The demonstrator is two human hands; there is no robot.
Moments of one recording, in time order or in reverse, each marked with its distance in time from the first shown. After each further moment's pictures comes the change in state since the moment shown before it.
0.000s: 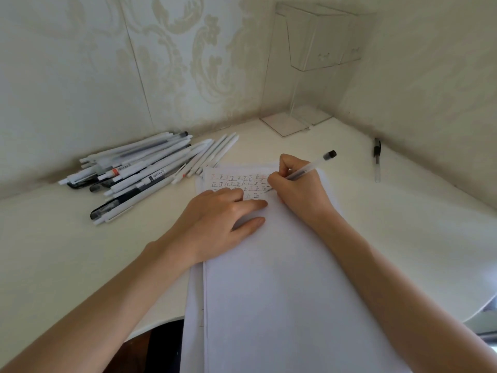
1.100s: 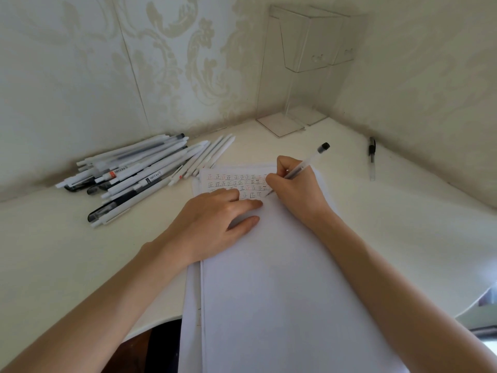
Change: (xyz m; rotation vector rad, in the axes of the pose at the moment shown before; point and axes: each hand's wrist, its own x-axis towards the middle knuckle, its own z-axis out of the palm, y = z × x) left_hand 0.000 0.000 -0.003 -0.058 -0.073 -0.007; right_hand 0.001 0.002 0.000 -0.009 0.015 0.003
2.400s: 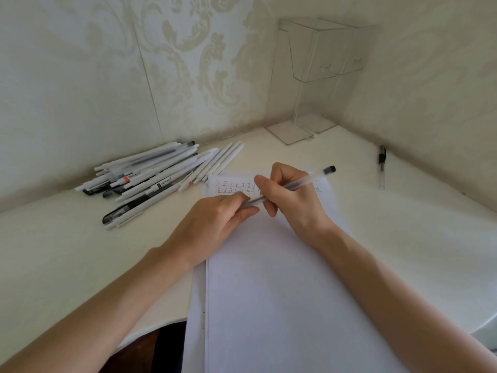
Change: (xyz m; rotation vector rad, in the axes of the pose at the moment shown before) left_hand -0.003 -0.003 -0.001 -0.255 0.274 0.025; right_hand -0.014 -0.015 0.008 0.483 -0.206 -0.143
